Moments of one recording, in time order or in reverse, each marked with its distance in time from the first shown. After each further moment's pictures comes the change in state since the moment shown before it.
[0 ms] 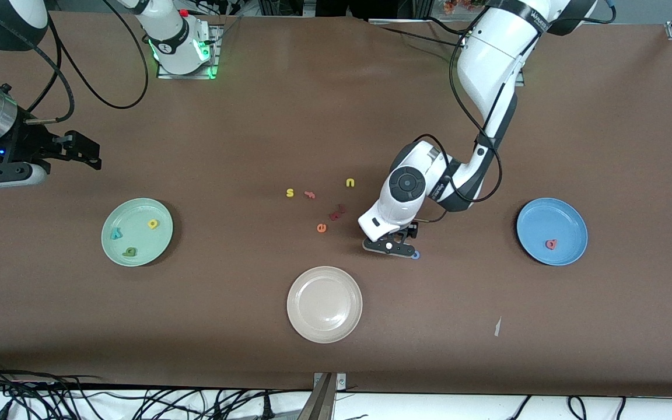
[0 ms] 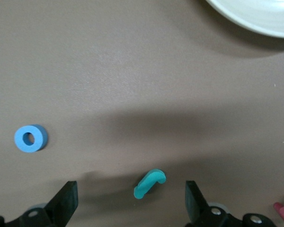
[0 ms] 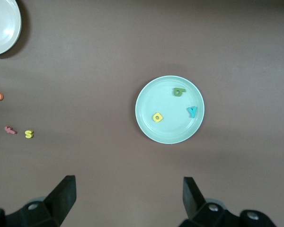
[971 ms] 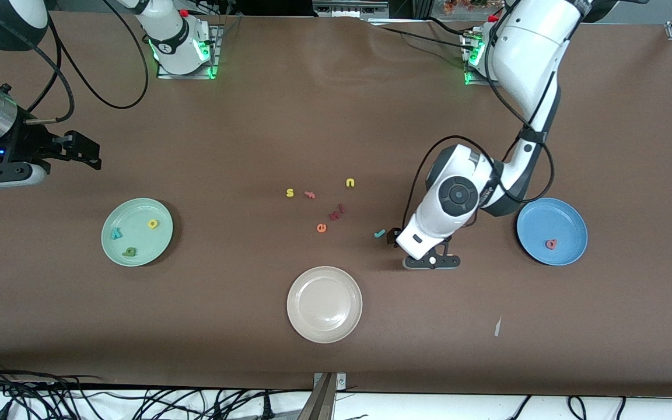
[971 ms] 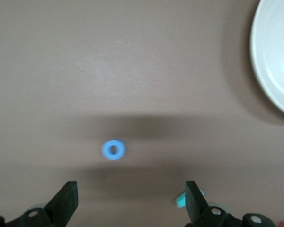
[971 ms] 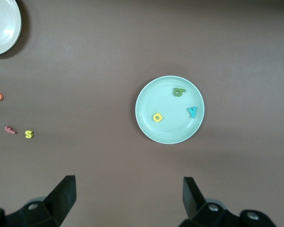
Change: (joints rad) left arm 0.095 -0.072 0.003 0.000 -0.076 -0.036 -0.102; right arm 0.000 0.000 0.000 0.000 0.000 0.000 0.000
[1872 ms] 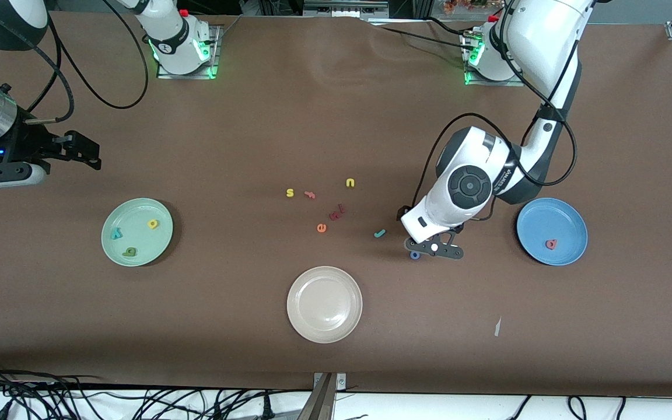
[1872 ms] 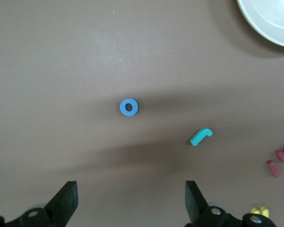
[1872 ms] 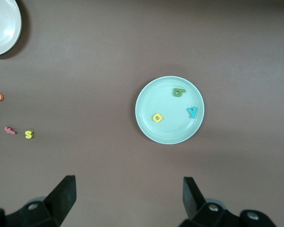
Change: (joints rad) left arm 0.023 -0.120 -0.005 -0.021 0.002 -0.244 0.210; right arm 0.000 0.000 0.000 0.000 0.000 0.001 0.000
